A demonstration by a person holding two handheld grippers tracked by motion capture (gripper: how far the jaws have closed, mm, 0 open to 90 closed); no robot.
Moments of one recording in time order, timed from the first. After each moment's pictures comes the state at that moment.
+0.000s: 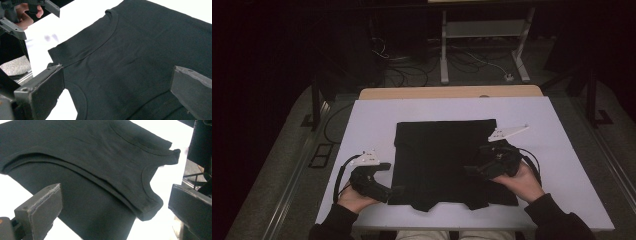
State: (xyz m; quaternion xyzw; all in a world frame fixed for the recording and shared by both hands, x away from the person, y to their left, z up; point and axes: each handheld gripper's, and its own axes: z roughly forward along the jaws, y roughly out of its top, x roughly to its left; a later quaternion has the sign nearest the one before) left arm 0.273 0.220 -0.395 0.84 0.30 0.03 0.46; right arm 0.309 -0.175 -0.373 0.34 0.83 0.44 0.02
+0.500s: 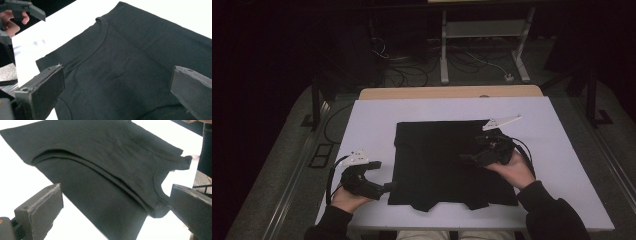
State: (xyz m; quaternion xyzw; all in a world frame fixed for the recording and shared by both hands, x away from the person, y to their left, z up) left arm 0.272 0.243 -0.400 0.82 0.34 0.05 0.47; right arm 0.342 -0.166 -0.374 0.35 0.82 0.44 0.02
